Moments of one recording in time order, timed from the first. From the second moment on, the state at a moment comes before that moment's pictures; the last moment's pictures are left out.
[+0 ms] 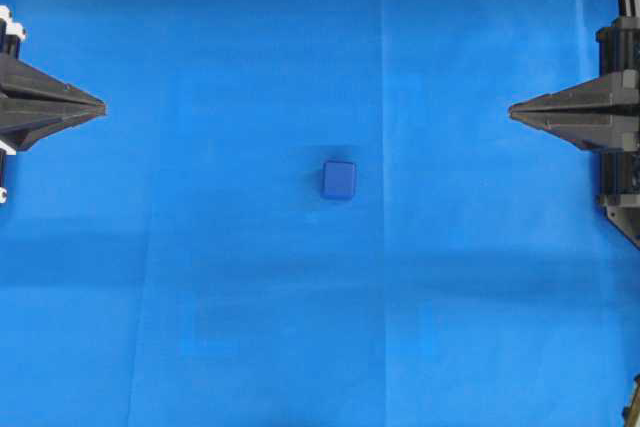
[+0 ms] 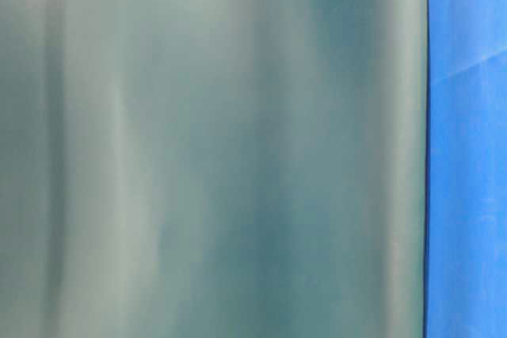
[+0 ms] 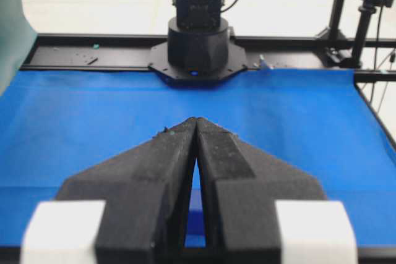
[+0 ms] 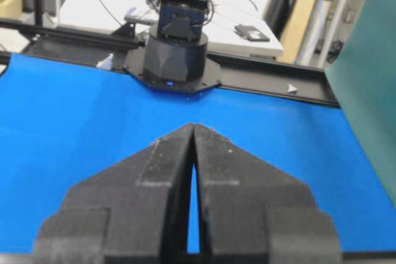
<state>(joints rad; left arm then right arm) 0.00 -0.96 1.17 0.00 -0.29 0.00 0.00 -0.96 1.17 0.00 -0.29 0.00</state>
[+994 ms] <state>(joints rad) 0.00 -0.97 1.17 0.00 -0.27 -0.01 -0.01 -0.94 1.15 0.00 -0.20 0.00</state>
